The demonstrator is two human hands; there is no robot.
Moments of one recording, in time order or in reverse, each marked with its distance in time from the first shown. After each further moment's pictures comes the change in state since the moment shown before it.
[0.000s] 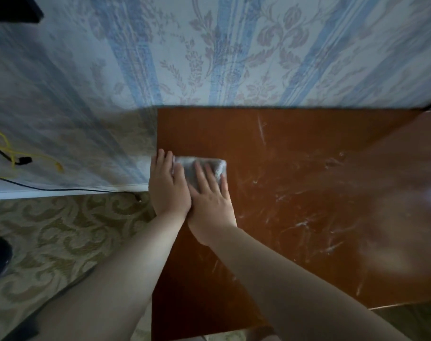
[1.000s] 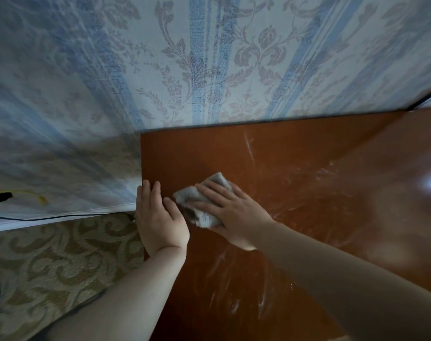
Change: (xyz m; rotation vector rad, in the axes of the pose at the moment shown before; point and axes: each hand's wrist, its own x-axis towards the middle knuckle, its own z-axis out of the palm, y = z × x) left_hand -0.010 -0.004 0.016 0.171 0.172 0.050; right_hand 0.012 0.094 -0.028 -0.181 -0.103 -0.294
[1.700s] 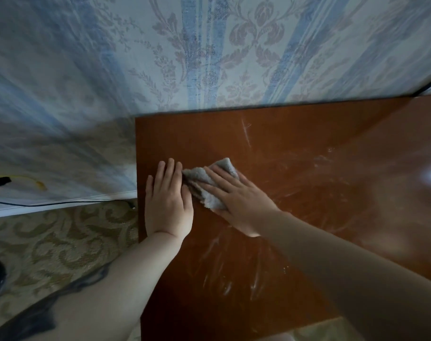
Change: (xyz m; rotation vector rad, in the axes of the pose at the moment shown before) left_hand -0.001 0.003 0.000 0.324 -0.251 0.396; right_hand -0.017 0.009 0.000 0.035 0.000 0.069
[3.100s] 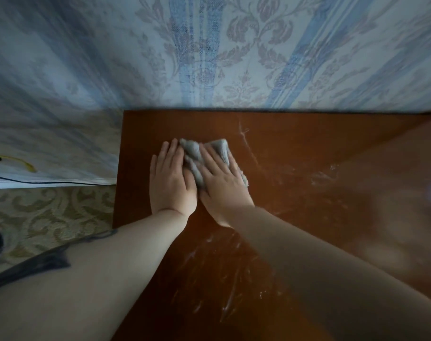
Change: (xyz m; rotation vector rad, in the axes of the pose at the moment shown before) left_hand 0.051 0.048 0.018 -0.153 0.110 -0.128; right_hand 0.043 0.021 -0.007 0.127 0.127 0.082
